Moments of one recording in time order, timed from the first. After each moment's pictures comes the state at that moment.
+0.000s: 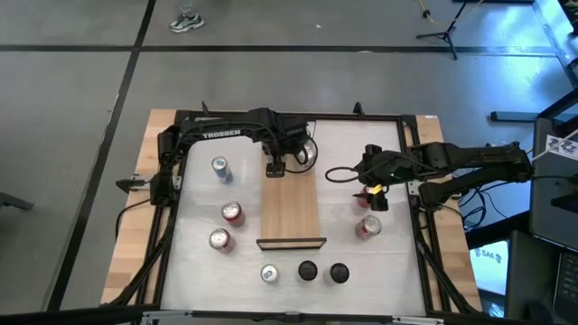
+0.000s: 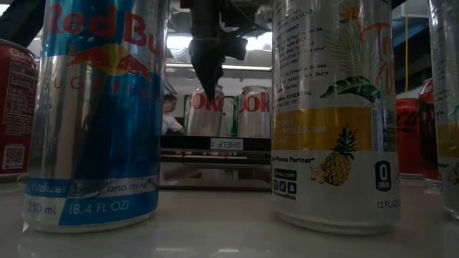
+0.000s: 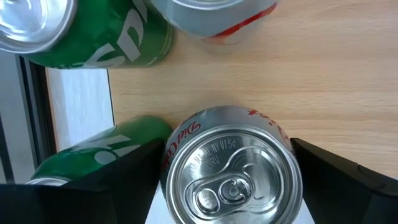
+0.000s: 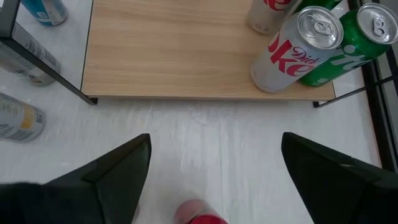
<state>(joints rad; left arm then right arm) 0.27 1.99 1.88 -1.26 -0.09 0.22 0.11 1.09 1.15 -0.96 0.12 -0.03</state>
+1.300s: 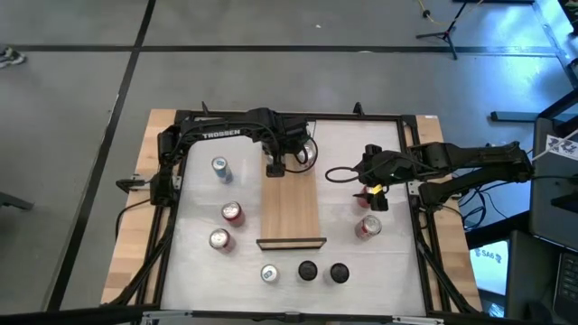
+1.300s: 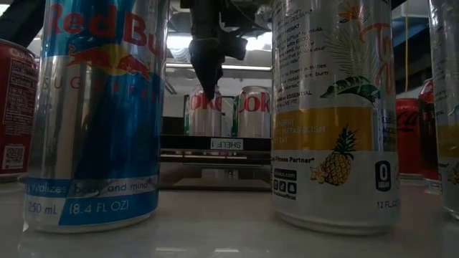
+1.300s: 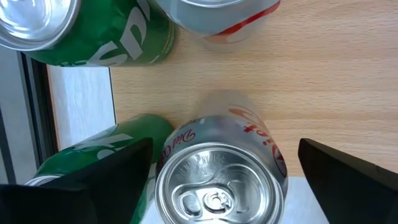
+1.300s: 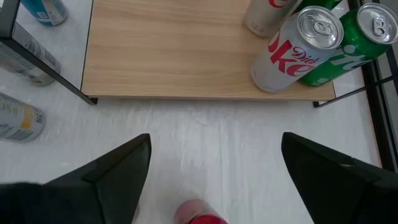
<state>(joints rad) 0.27 1.99 1.88 -1.26 -0.10 0.22 0.11 1.09 1.15 -0.96 0.12 -0.03</state>
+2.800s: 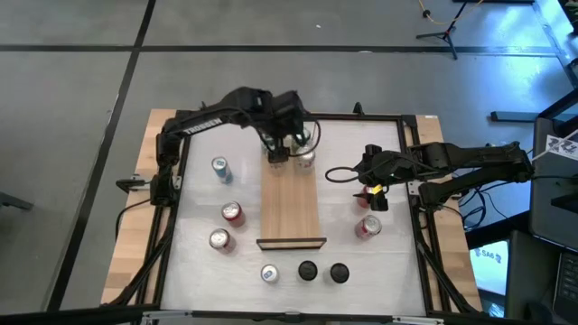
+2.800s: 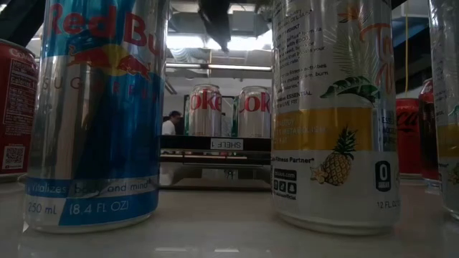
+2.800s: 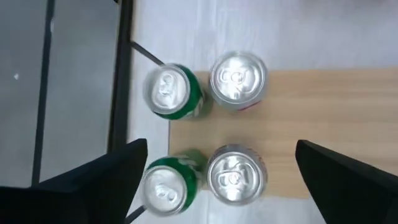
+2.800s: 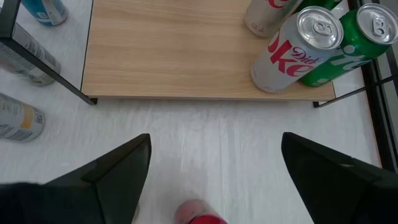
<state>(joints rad) 0.25 1.98 2.30 -1.42 -0.15 0.22 0.11 1.09 1.15 -0.96 0.12 -0.03</state>
